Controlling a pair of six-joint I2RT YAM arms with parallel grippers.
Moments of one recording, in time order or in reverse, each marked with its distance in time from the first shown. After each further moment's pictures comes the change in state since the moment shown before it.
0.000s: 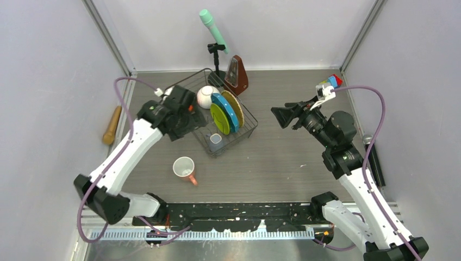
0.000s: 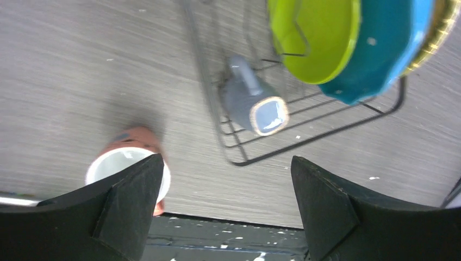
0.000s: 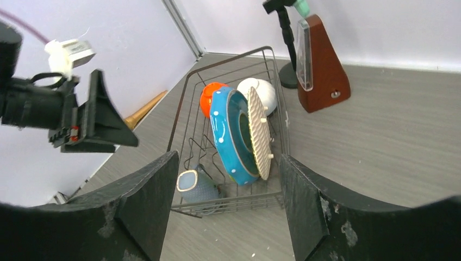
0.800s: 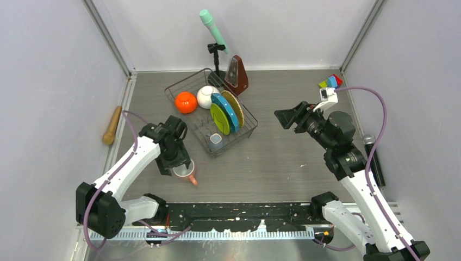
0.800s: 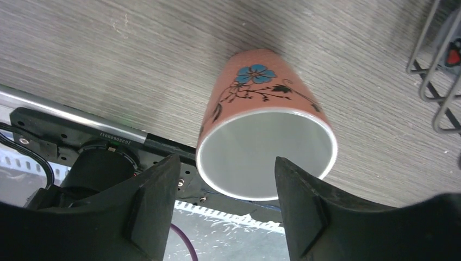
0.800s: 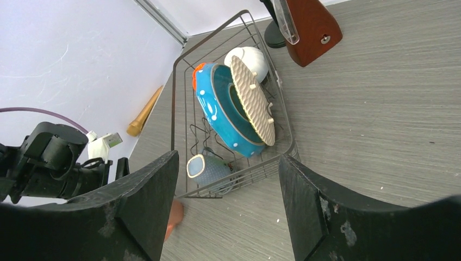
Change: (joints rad) left arm 0.181 -0.187 -0.492 -0.094 0.153 0.110; right arm 0.000 -0.010 0.061 -0.249 0.113 0.198
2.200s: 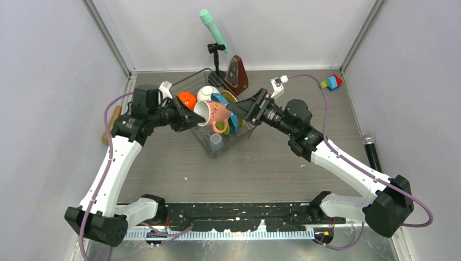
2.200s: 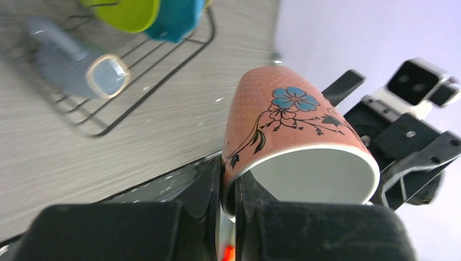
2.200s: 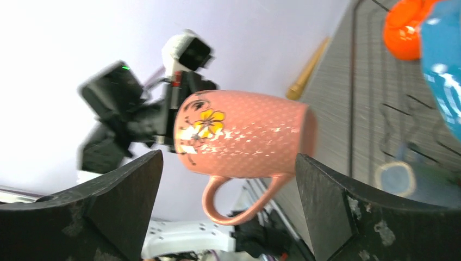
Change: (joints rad) left arm 0.166 -0.077 0.323 0.364 0.629 -0.024; right arm 0.351 0.412 0.088 0.460 -0.090 0.482
